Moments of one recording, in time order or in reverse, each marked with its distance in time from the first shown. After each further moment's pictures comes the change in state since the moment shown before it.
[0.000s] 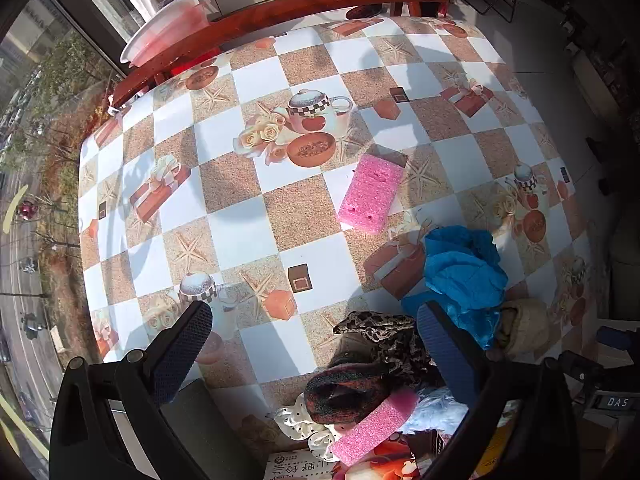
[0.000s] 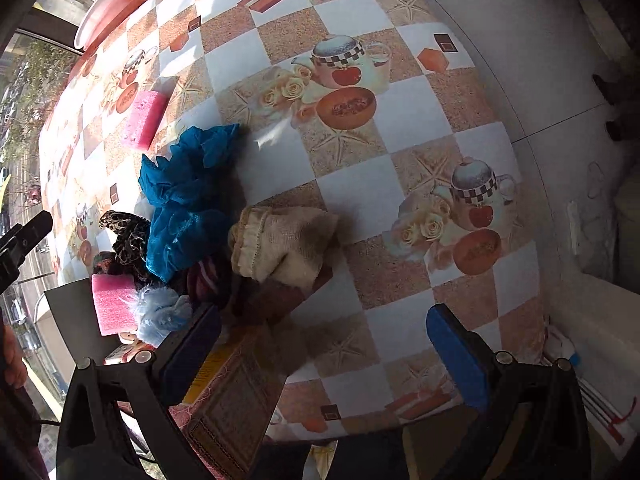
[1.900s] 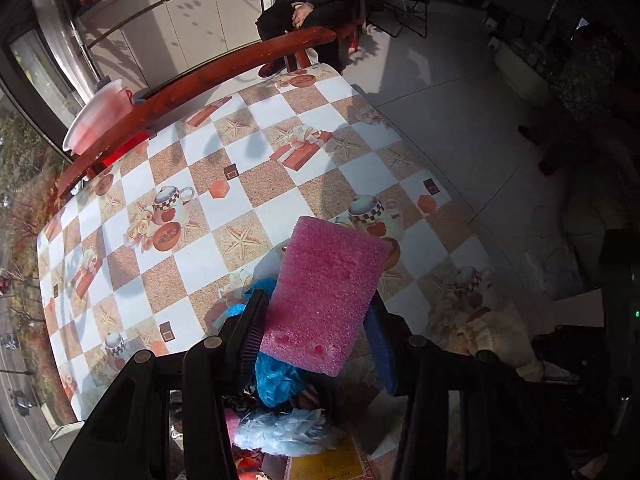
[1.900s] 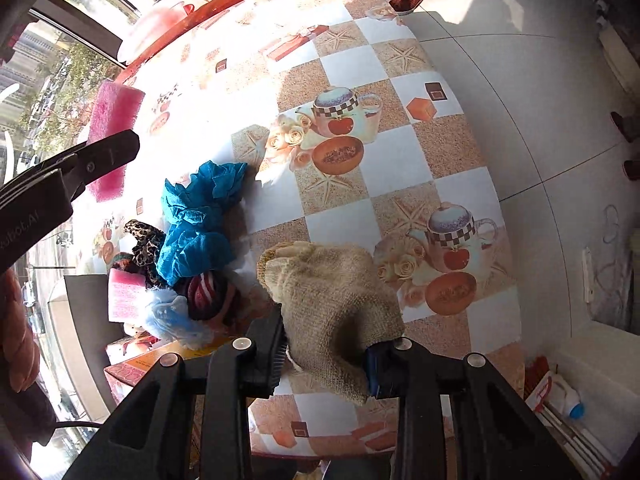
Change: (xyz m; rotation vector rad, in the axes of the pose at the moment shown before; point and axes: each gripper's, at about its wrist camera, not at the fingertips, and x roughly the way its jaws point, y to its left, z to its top) left arm -0.088 -0.164 -0.017 0.184 -0.219 -0.142; right arm -0.088 -0.049 -0.074 -0.101 -0.162 0.078
